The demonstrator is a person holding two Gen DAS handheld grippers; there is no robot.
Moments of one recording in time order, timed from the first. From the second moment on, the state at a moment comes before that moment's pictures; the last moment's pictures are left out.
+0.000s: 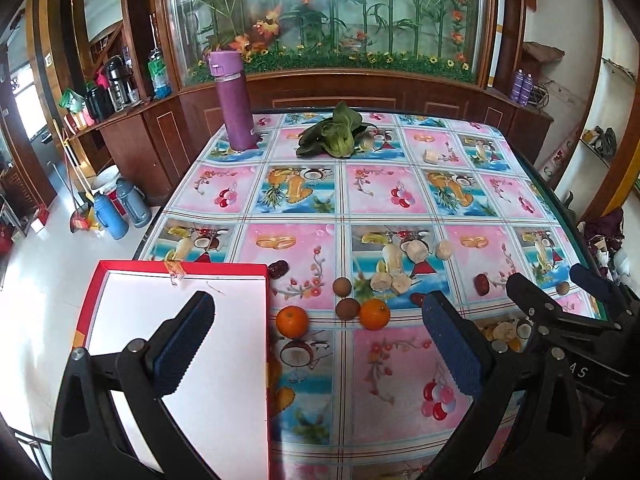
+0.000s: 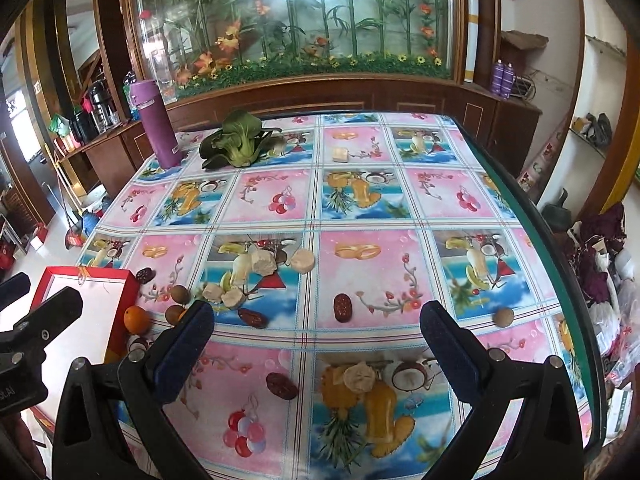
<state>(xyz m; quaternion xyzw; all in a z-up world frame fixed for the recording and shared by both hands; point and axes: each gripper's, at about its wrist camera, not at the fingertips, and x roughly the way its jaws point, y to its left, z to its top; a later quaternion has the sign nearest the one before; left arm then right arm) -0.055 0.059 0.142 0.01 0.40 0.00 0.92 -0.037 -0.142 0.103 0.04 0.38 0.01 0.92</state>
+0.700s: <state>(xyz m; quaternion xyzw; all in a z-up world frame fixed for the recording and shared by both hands) -0.075 0.145 0.106 -0.01 0.43 0.08 0.90 -0.026 -0.128 0.094 0.03 0.39 0.05 0.92</state>
